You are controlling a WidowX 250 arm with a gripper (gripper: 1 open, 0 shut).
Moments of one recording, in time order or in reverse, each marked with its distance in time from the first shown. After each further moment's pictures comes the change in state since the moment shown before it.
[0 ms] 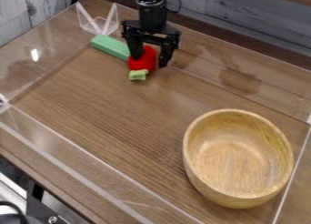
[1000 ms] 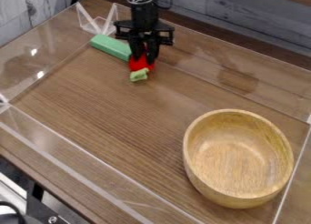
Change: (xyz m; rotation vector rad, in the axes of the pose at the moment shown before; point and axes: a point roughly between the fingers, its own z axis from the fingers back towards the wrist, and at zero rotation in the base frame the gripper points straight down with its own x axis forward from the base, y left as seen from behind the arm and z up) arm -0.011 -0.012 0.004 -0.062 0.075 0.013
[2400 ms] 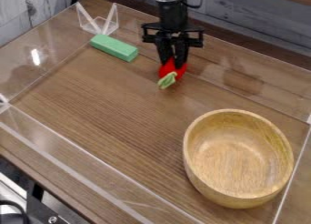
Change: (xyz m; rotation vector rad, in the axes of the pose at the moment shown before) arm -0.011 -0.054 0.008 -0.072 0.069 -0.109
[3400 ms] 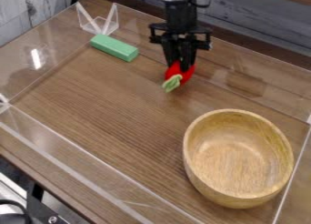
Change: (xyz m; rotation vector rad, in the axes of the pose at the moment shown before) arm -0.013 -0.016 0.004 -0.015 0.019 -0.097
